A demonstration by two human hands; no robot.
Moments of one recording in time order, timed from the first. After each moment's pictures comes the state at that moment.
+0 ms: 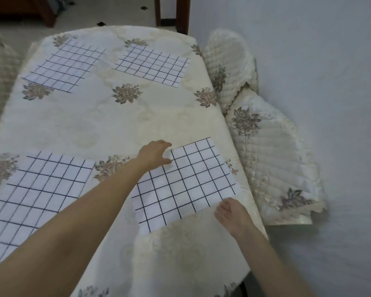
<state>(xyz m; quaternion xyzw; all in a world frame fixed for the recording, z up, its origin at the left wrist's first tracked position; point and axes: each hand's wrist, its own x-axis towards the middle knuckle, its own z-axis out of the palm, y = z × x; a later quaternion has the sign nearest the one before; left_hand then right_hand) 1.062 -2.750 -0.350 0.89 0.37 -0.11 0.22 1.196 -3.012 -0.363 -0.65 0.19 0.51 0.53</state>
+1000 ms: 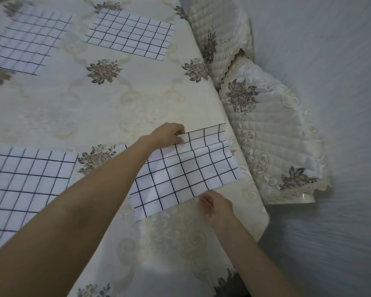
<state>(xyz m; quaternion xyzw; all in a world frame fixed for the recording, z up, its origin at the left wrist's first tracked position) 1.130 -2.747 -0.380 0.89 0.28 -0.11 0.34 1.153 -2.998 -0.379 -0.63 0.32 0.47 0.53</state>
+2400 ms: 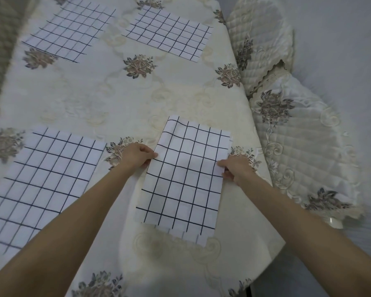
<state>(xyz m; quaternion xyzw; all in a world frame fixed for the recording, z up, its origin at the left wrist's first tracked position) 0.971 -2.746 -0.402 0.57 0.62 0.07 0.53 1.223 -2.896 -0.383 -0.80 0.00 0.46 0.37</state>
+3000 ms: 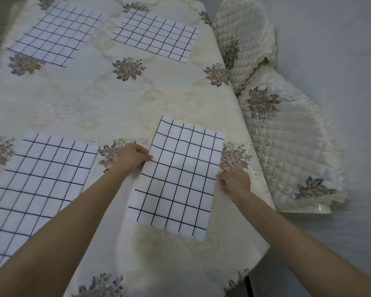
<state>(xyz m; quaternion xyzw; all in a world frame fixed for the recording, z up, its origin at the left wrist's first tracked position) 0.974 -2.747 -0.401 0.60 0.62 0.05 0.50 1.194 -2.952 -0.388 -0.82 0.06 0.39 0.41</state>
